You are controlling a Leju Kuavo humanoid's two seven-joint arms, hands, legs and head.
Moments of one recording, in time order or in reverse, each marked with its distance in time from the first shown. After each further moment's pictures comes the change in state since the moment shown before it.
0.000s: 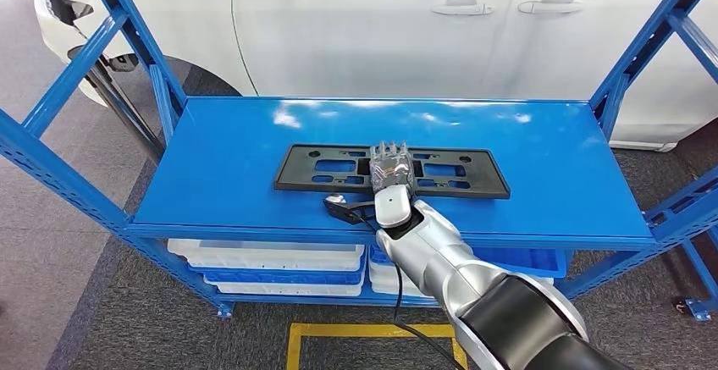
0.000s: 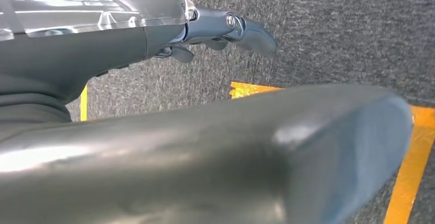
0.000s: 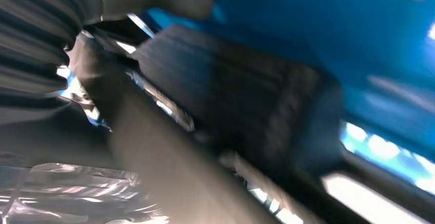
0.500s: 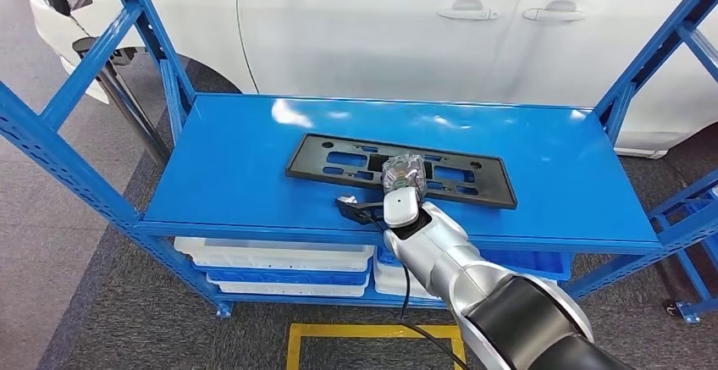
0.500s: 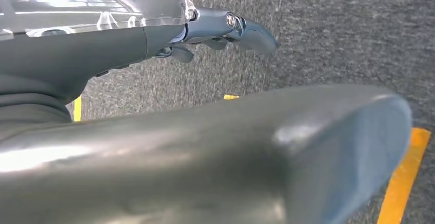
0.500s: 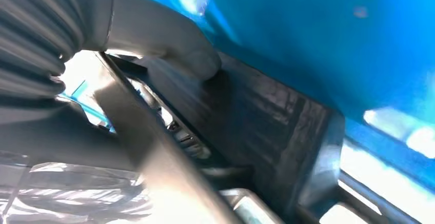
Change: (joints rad) left arm -0.008 -0.004 -0.002 0.000 -0.007 0.008 -0.002; right arm 0.008 -0.028 -0.022 0.000 0.000 0.040 0.030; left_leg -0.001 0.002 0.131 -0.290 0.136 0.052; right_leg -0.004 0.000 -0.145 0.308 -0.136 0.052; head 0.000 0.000
